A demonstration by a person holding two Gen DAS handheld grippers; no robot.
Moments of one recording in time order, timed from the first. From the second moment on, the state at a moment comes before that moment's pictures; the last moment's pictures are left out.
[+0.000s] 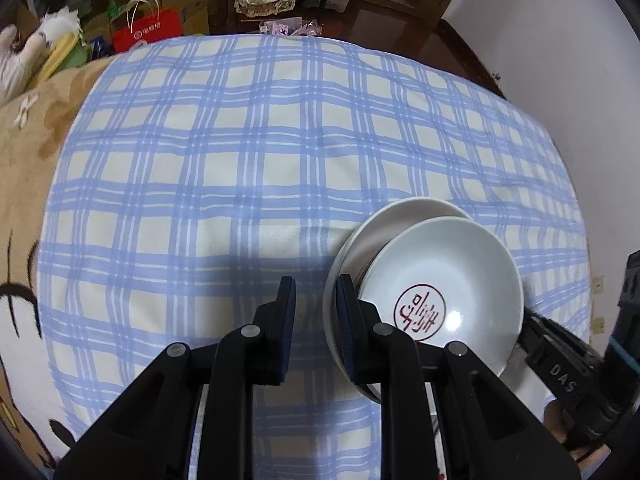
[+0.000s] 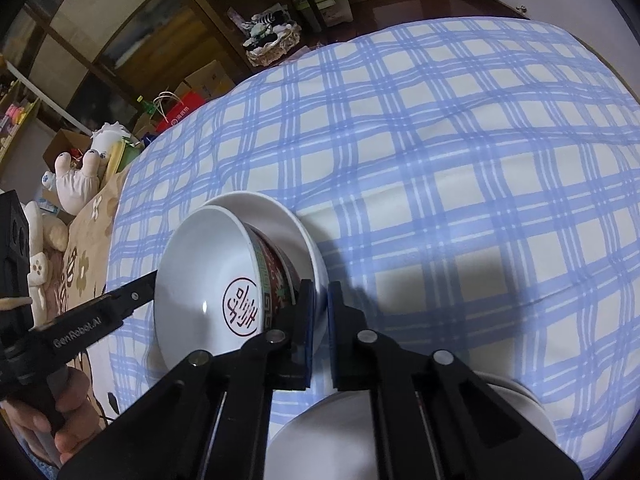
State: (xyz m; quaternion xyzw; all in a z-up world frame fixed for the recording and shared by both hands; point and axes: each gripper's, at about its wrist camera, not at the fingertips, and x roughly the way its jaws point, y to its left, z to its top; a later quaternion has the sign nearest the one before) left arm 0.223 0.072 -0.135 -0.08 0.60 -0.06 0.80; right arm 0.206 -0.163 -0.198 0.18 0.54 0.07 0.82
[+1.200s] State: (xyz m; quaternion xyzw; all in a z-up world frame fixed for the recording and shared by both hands) left arm 0.219 0.080 -0.137 -0.12 0.57 -0.08 0.81; right arm 0.209 -0.158 -0.196 0.19 0.56 0.04 0.81
